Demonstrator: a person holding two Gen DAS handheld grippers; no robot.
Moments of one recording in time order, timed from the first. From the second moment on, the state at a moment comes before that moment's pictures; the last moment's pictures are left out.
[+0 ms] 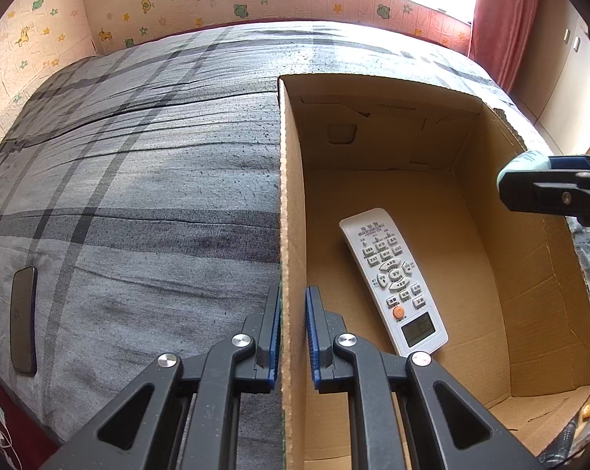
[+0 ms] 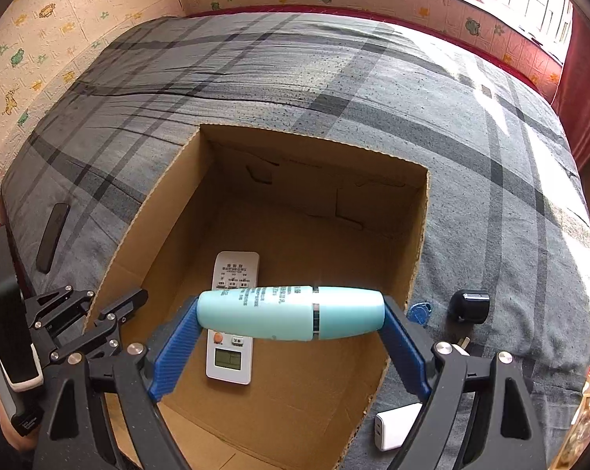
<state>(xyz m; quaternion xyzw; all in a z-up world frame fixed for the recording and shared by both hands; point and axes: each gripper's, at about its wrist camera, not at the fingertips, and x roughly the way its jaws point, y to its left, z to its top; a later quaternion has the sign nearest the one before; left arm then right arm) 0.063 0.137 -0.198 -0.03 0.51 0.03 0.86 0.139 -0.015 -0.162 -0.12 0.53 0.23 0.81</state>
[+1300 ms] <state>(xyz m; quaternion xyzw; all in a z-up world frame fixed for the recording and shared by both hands) 0.063 0.141 -0.198 -0.04 0.51 0.03 0.86 0.178 0.042 -0.232 -0.15 0.60 0.20 0.76</state>
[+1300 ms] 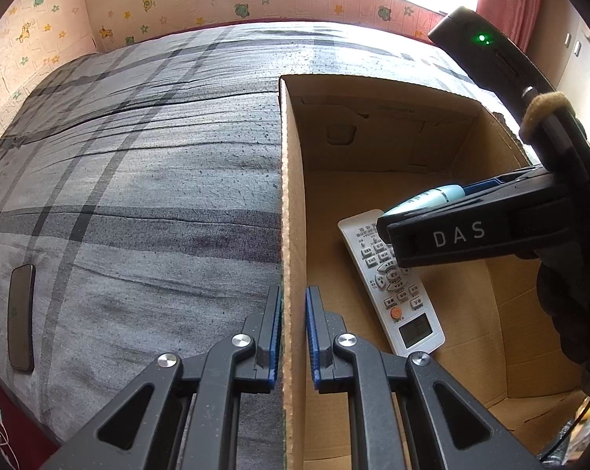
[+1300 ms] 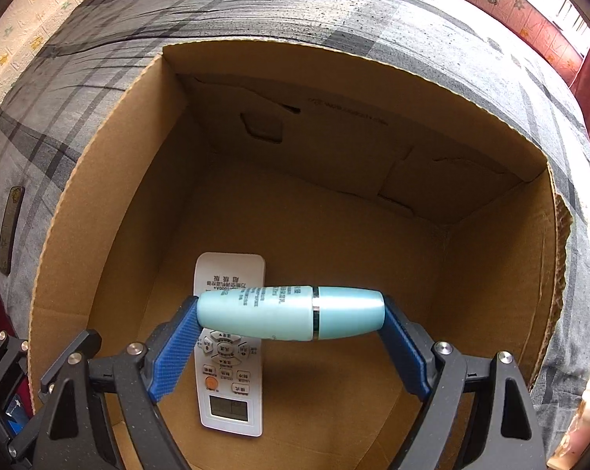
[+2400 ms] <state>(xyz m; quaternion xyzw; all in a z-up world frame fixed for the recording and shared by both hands) 0.063 0.141 -0.199 -0.04 0.51 0.03 0.86 0.135 -0.010 -0.144 -0.11 0.53 0.20 0.82</state>
